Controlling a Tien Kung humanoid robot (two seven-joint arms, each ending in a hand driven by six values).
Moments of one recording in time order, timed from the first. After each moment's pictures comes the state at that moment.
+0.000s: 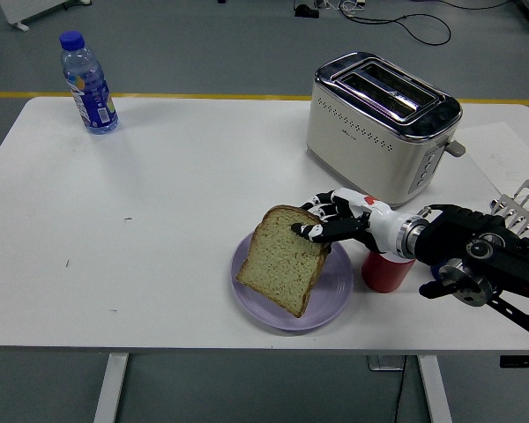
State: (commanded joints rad) left arm -0.10 0.00 -1.24 -0.18 2.01 -0.01 0.27; right arm 0.83 -0.45 0.43 1.53 -0.56 -0.27 -0.37
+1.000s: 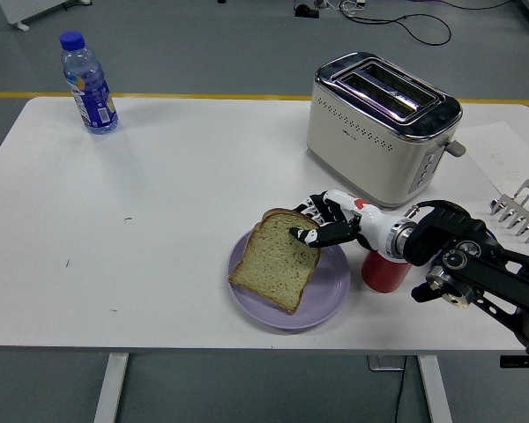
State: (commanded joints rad) left arm -0.10 0.00 -1.22 -0.18 2.00 -0.01 0.27; right arm 0.81 -0.38 0.44 1.40 -0.80 -0.19 -0.29
